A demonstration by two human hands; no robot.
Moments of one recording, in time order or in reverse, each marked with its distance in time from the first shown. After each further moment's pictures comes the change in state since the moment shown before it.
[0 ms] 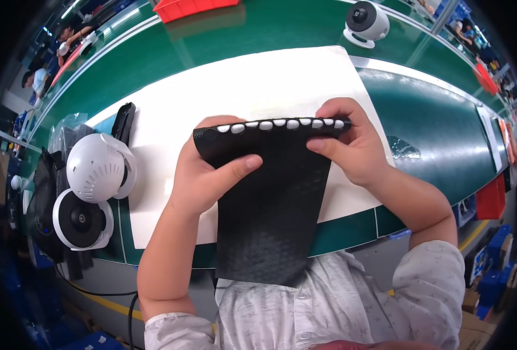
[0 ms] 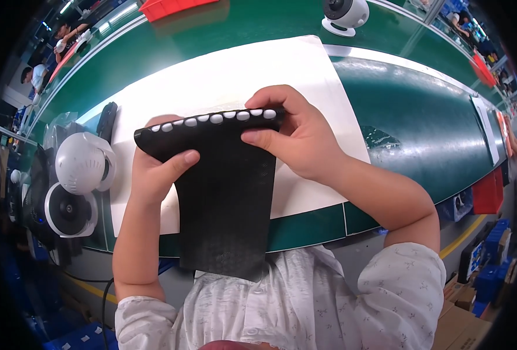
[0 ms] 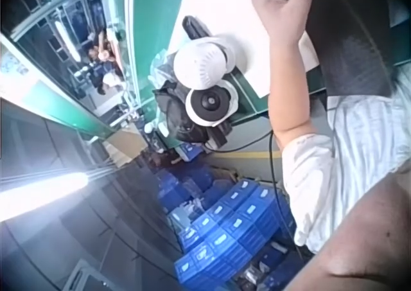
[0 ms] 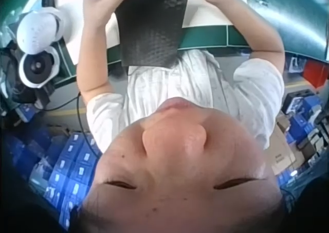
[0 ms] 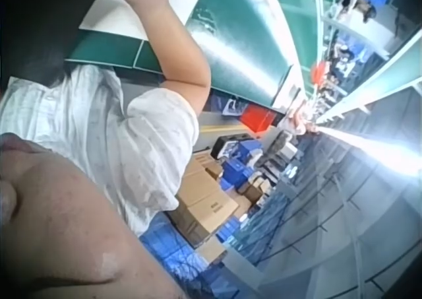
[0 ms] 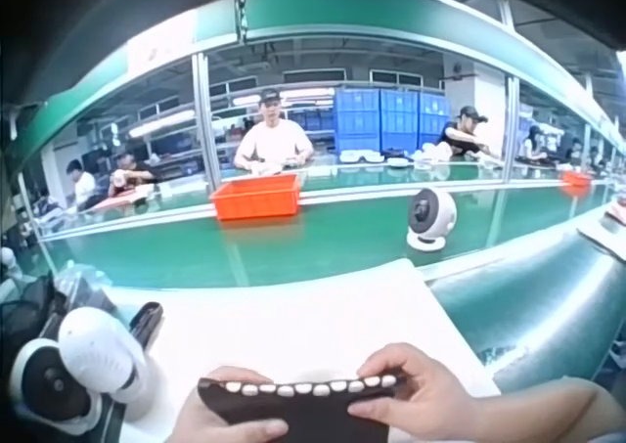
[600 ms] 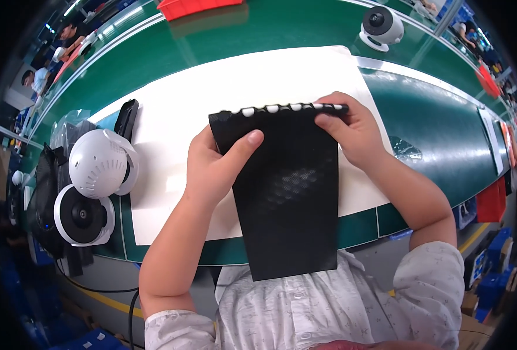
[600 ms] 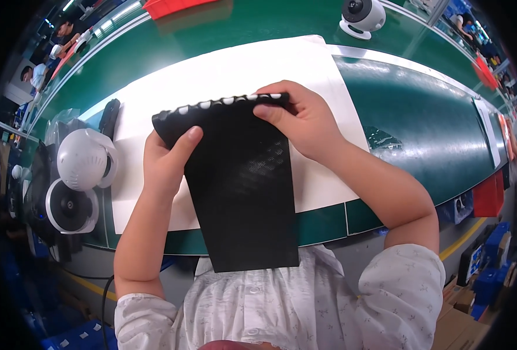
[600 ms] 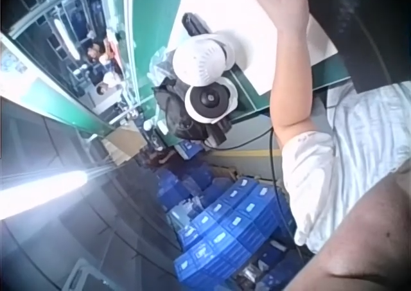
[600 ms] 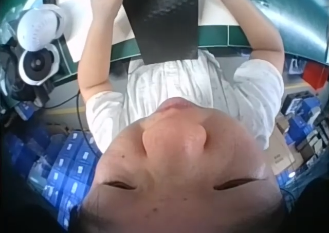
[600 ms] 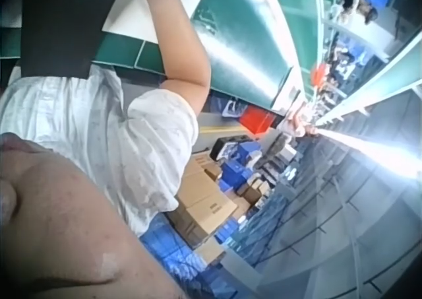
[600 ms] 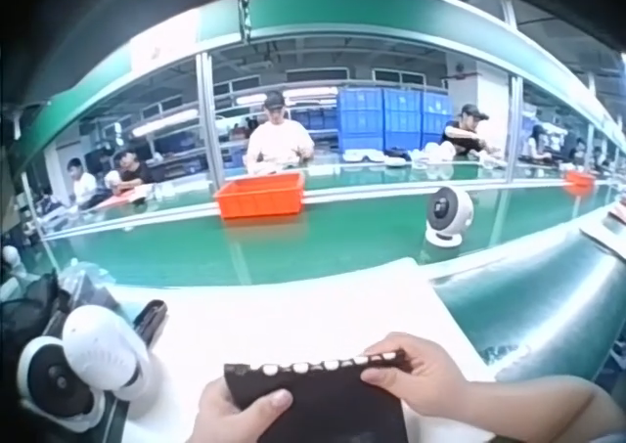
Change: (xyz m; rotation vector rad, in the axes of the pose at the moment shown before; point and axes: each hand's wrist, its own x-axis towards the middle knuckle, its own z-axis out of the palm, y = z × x) left_hand 0.006 -0.005 0.012 0.073 0.154 -0.166; right_hand 0.013 0.011 -0.011 -0.124 0.124 0.109
